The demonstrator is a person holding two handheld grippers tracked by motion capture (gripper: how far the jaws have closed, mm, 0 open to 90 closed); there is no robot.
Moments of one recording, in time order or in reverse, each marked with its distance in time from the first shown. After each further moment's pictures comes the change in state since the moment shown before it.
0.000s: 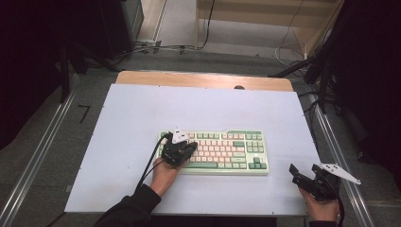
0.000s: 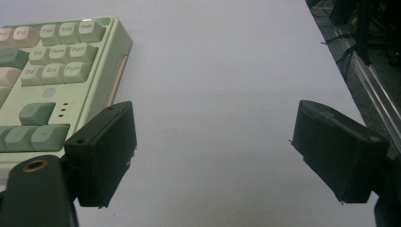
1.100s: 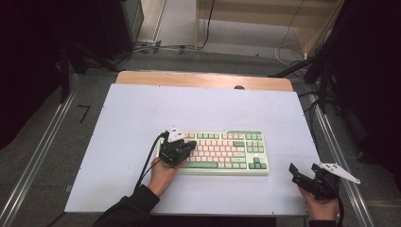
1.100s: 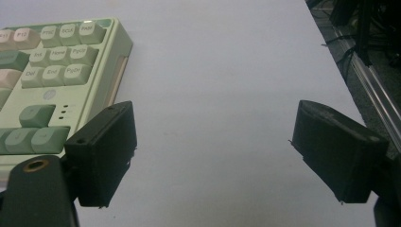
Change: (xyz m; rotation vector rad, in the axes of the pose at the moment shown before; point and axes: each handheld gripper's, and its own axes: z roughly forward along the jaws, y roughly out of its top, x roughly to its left) left arm 0.004 0.003 -0.009 -0.029 -0.022 -0.035; right arm 0.000 0.001 0.001 -0.003 0.002 -0.004
